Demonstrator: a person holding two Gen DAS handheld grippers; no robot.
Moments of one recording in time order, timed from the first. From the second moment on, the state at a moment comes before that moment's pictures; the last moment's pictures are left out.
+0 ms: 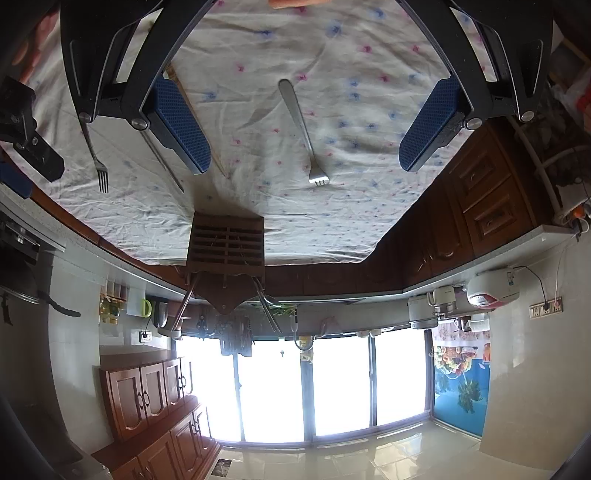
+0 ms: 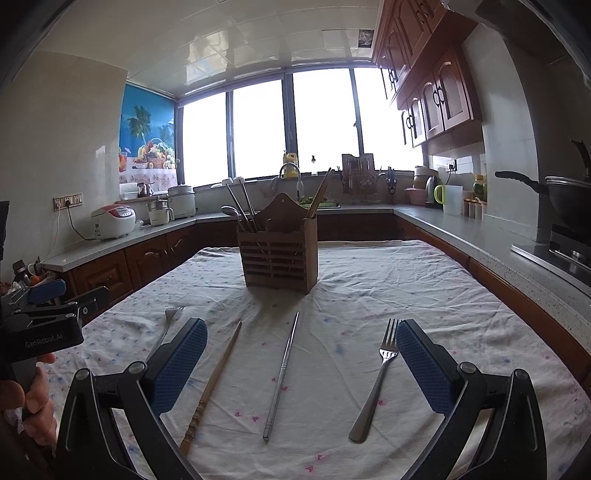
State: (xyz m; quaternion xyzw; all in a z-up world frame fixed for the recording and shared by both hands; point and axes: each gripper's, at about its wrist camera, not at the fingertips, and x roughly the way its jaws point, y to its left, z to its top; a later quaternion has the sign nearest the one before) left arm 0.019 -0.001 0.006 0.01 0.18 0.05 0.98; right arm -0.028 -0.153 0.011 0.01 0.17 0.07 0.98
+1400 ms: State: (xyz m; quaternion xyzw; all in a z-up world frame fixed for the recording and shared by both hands) left arm 0.013 -0.009 0.012 0.02 0.17 0.03 0.99; right arm -0.028 -0.155 0.013 0.01 0.16 0.07 0.99
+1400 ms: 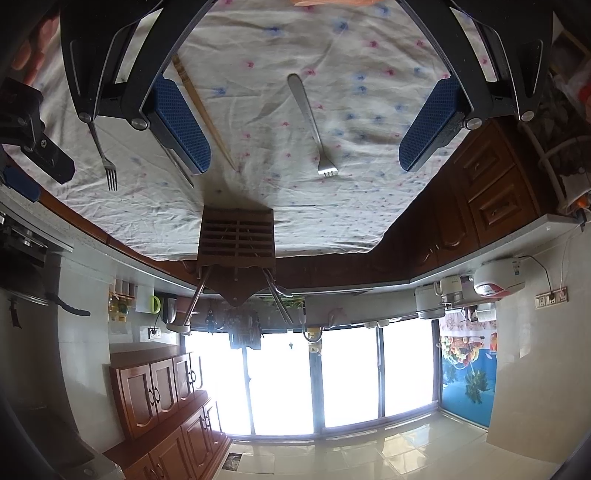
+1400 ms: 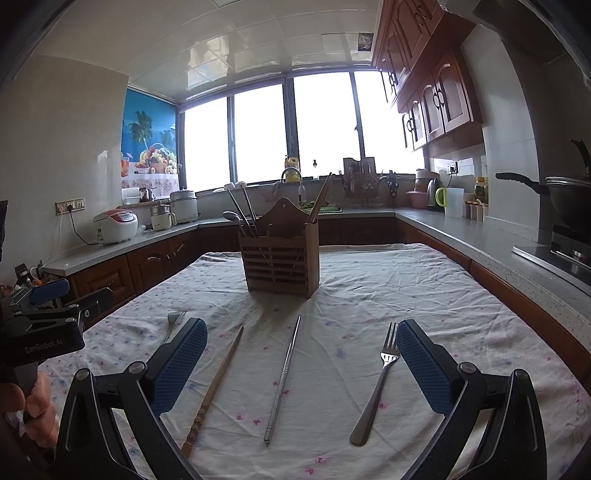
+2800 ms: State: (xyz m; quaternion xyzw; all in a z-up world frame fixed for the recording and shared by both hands) left arm 0.021 -0.005 0.007 0.02 0.18 0.03 0.98; right arm -0.026 -0.152 0.013 0.01 0.16 0.07 0.98
